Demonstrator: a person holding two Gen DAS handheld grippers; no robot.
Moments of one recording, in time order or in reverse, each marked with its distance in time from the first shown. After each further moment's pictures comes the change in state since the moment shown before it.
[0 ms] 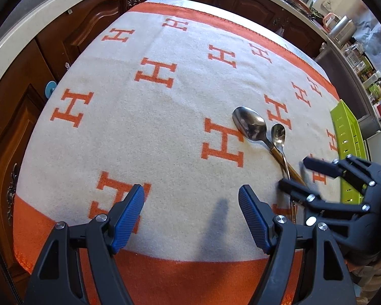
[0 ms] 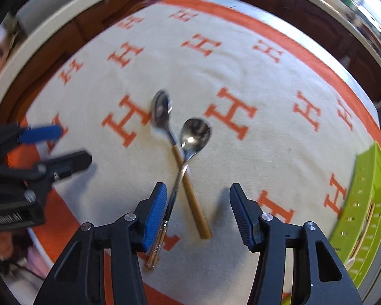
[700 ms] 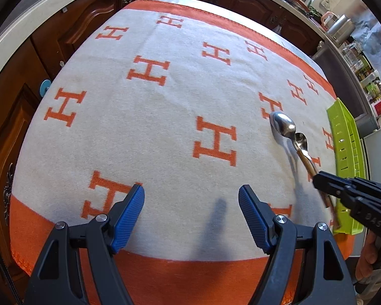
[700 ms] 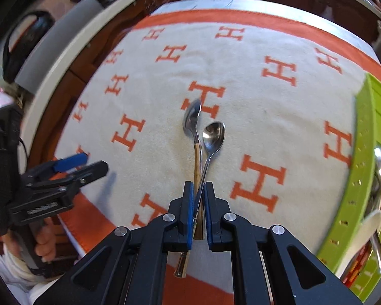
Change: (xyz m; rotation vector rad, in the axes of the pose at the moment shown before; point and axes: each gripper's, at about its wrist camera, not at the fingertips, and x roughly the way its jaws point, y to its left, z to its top) left arm 0.002 -0.006 0.003 0.013 0.018 -0.022; right arm -0.029 -0.062 -0.032 0.338 -0.069 0.231
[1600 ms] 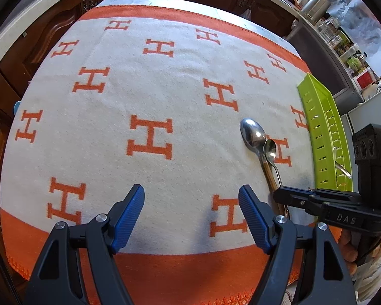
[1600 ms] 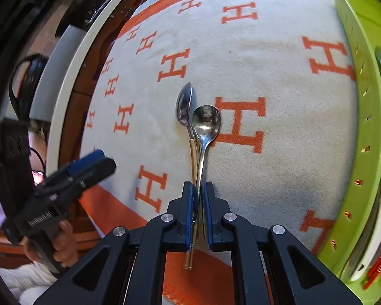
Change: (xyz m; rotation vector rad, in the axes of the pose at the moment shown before) left arm -0.002 -0.057 -0.002 0.122 0.052 -0.063; right arm 0.013 -0.062 -0.044 0.252 0.089 0.250
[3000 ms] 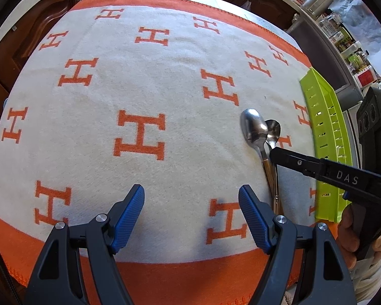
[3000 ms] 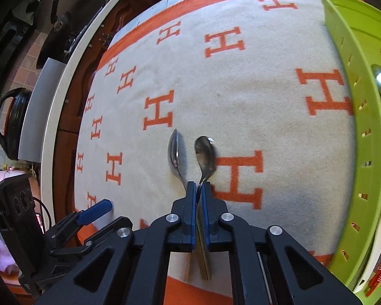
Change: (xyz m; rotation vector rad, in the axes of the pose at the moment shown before) left arm 0.018 -0.002 0.007 -0.003 0.053 -0.027; right arm 0.004 0.005 0.041 0.097 -0.122 -0.082
